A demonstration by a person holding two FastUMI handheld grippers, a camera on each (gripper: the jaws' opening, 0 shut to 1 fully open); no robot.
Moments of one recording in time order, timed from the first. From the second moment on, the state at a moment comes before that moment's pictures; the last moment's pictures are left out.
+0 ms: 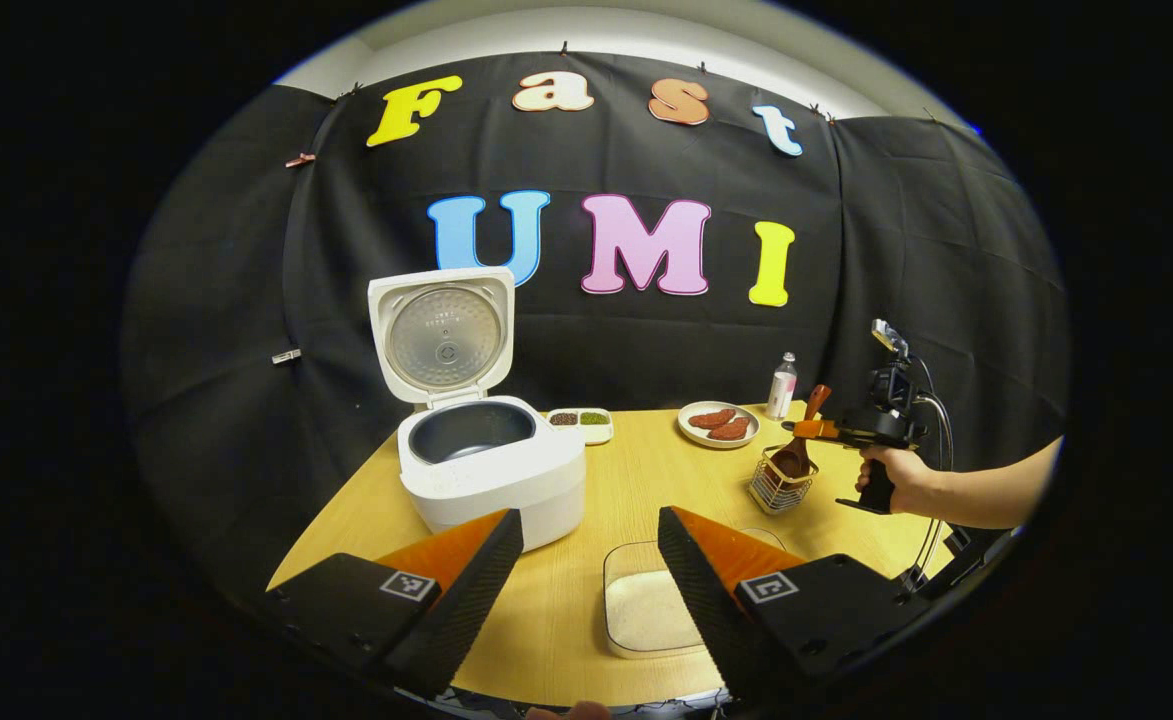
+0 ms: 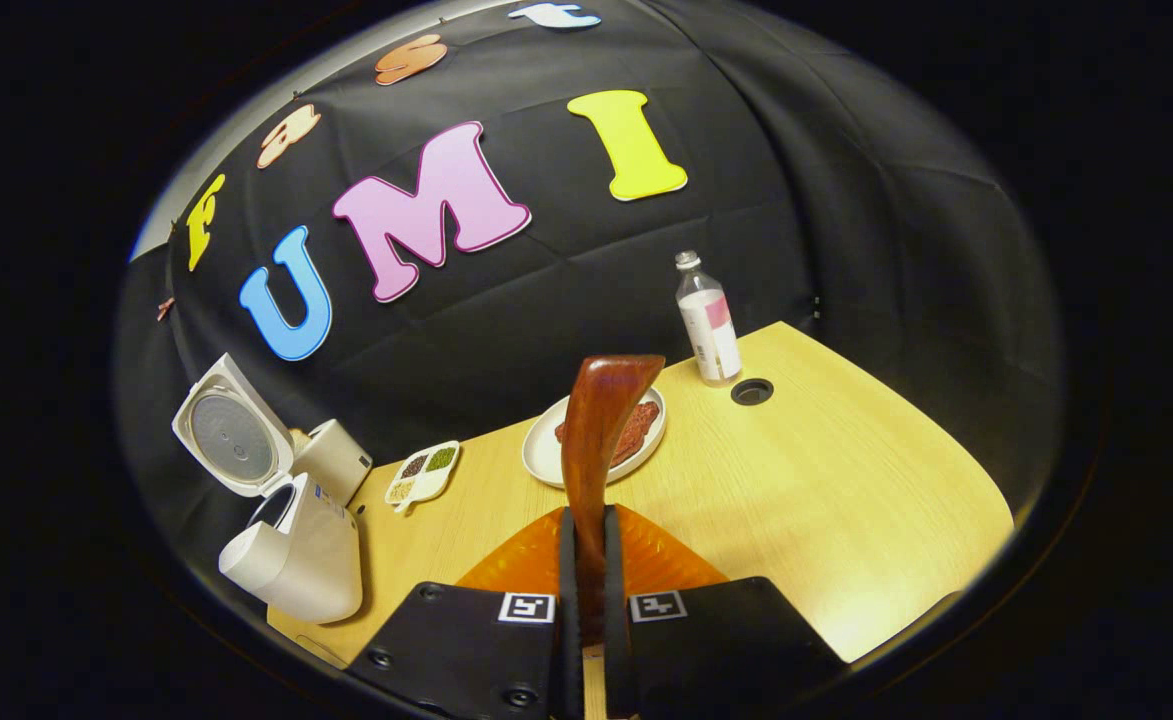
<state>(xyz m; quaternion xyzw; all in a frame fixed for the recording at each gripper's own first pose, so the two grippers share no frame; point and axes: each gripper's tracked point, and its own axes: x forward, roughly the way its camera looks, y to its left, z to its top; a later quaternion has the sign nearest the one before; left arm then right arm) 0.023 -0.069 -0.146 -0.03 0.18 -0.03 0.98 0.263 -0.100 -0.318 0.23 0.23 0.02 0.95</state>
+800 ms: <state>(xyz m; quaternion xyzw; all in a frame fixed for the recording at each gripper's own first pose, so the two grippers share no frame) 0.048 -0.055 -0.086 -0.04 0.12 -0.02 0.99 0.186 -0.111 -0.264 0.16 0.26 0.01 0.95</state>
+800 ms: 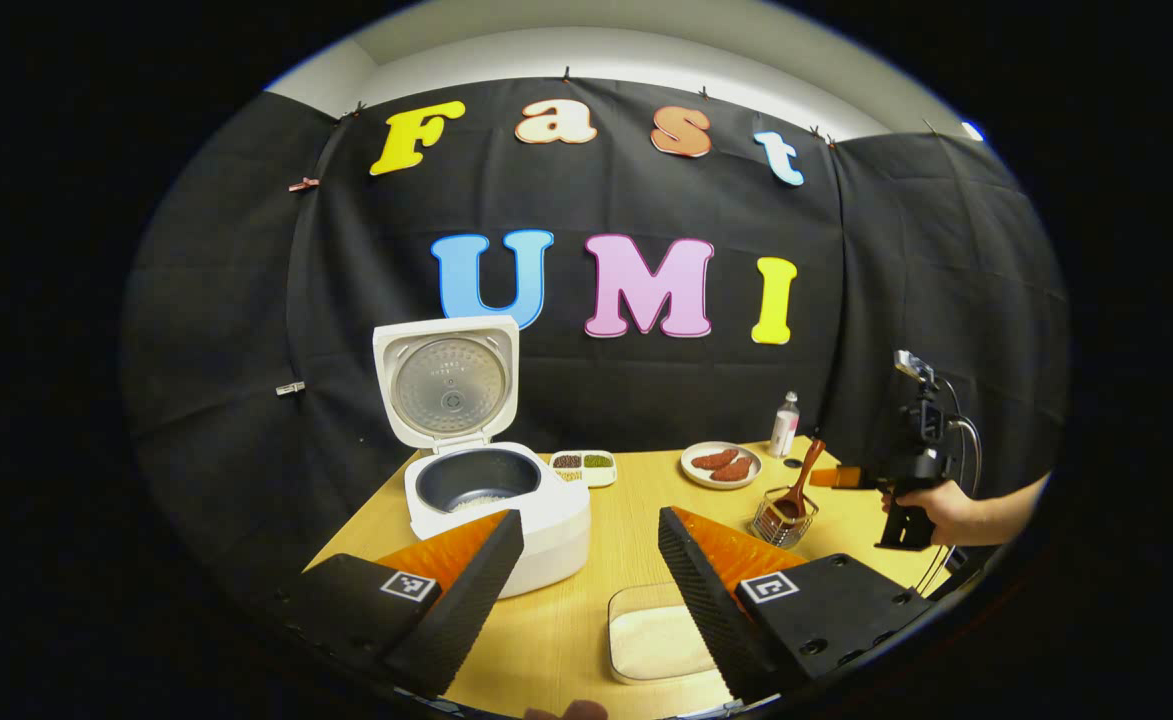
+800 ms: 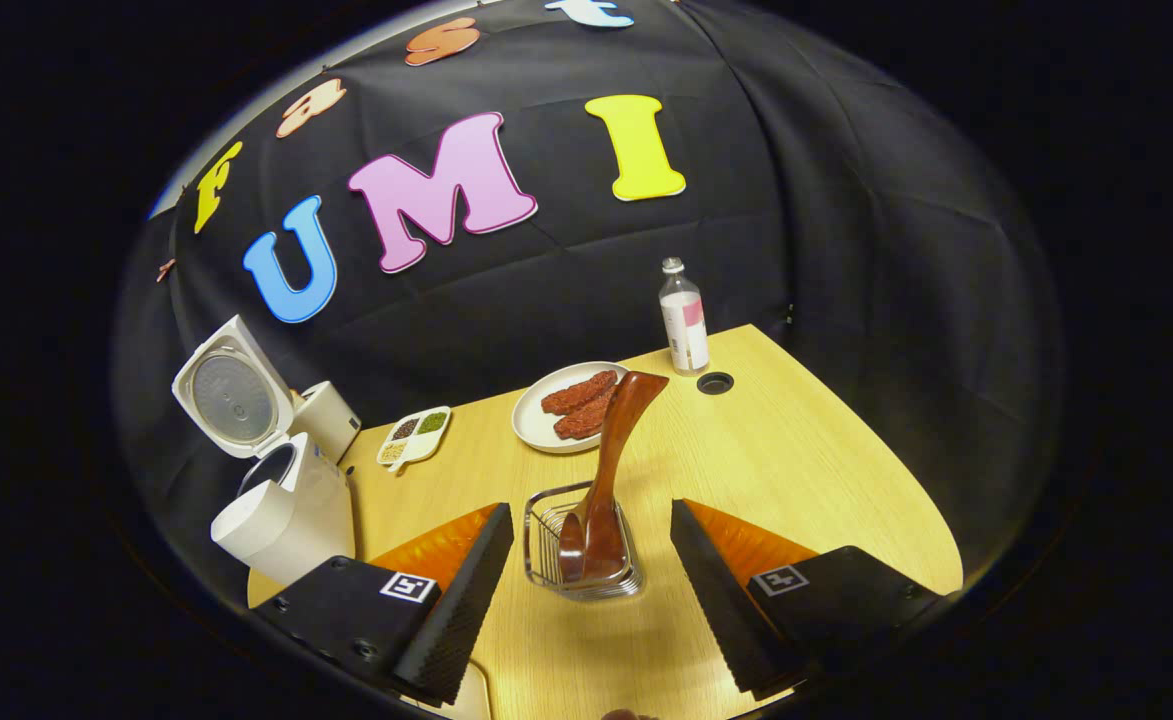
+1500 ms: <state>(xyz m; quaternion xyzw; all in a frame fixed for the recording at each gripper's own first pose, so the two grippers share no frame) 0.098 -0.007 0.010 -0.02 0.01 0.00 1.00 0.064 -0.068 -0.124 0.09 0.16 0.04 0.98</state>
